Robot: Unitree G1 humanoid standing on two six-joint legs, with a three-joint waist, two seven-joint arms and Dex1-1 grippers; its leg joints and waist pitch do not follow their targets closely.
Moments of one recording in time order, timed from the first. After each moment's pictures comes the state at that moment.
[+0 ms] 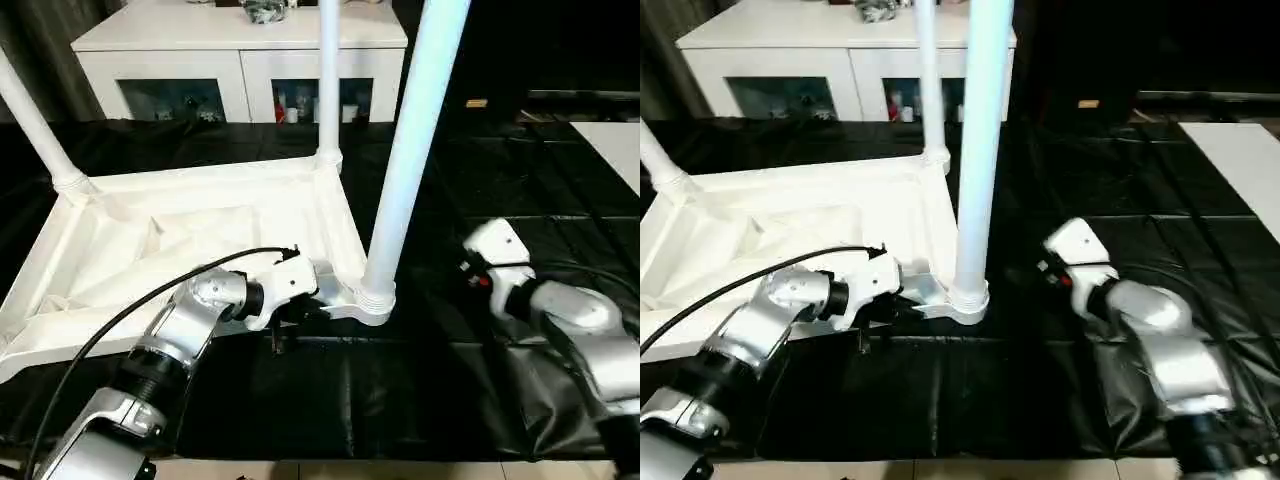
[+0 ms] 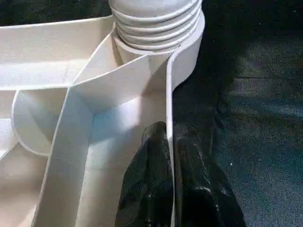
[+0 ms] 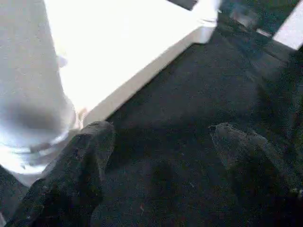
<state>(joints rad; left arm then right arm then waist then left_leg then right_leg) -0.52 0.32 -0.32 0.46 0.12 0.10 -1.08 -0.28 -0.50 0.08 0.07 0.14 0.33 0.65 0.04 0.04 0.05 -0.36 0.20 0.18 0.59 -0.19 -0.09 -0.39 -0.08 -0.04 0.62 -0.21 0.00</state>
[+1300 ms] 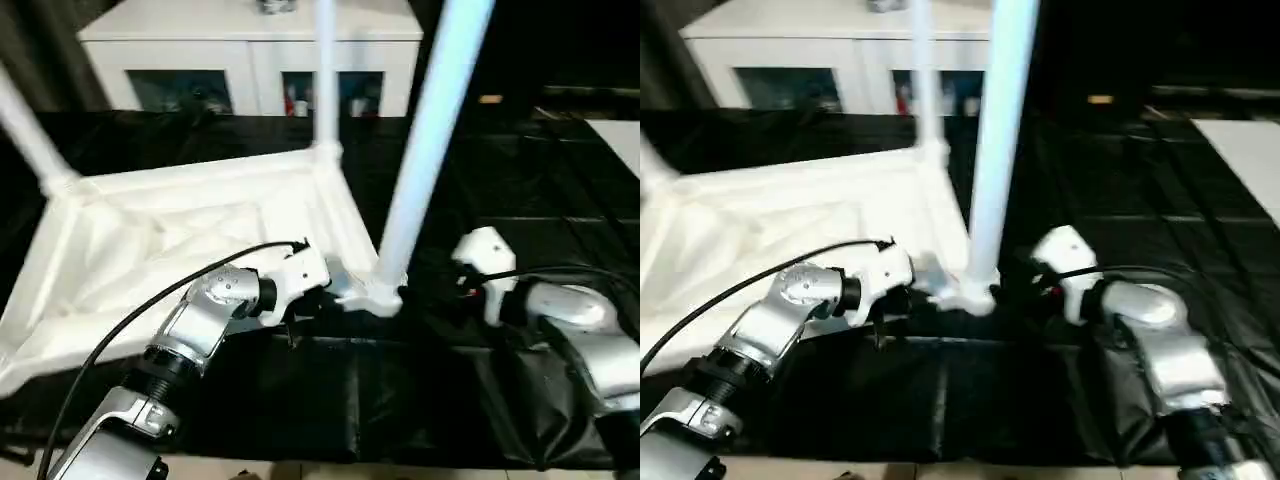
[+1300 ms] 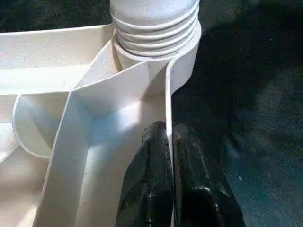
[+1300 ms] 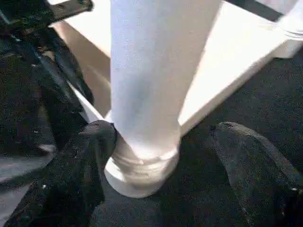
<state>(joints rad) -0.54 0.28 -0.33 0.45 0.10 0.13 -1.07 -0.29 -0.53 0.13 0.12 0.19 0.23 0.89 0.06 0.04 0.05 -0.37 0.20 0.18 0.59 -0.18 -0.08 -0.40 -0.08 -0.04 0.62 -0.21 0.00</state>
